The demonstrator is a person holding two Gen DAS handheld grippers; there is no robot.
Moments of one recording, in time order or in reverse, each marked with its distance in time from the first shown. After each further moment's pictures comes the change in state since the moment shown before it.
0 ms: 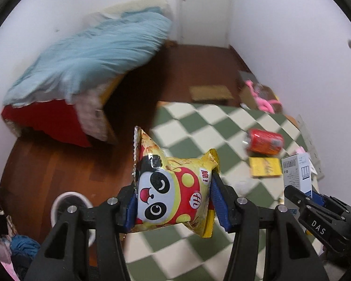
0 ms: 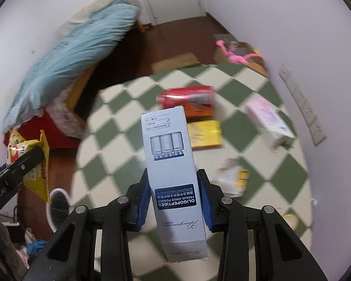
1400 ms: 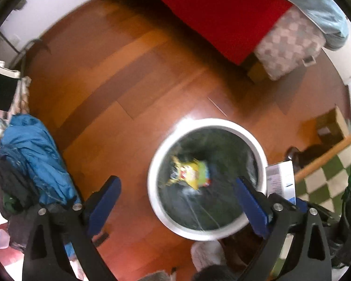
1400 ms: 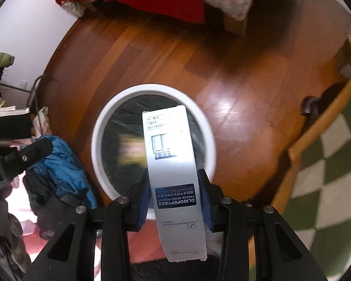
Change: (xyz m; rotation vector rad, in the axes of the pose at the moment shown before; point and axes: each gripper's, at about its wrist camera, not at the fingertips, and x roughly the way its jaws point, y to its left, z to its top) left arm 0.148 0.471 -0.191 -0.686 0.413 0.232; right arm 0.311 0.520 -0.187 -0.581 0.597 0.244
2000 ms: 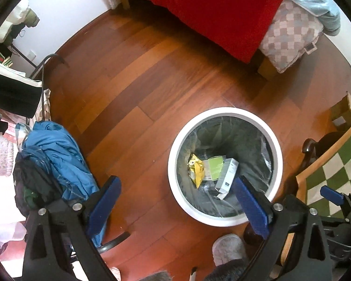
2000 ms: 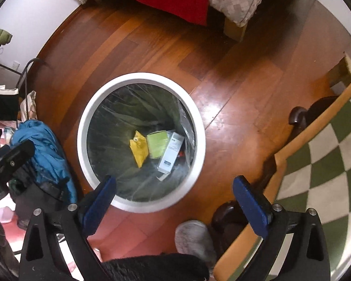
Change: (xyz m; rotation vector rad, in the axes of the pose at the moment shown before) left arm -0.026 -0.007 -0.033 0.060 -0.046 0.119; right arm -0.008 0.009 -0.022 -0.101 -0.021 -0.141
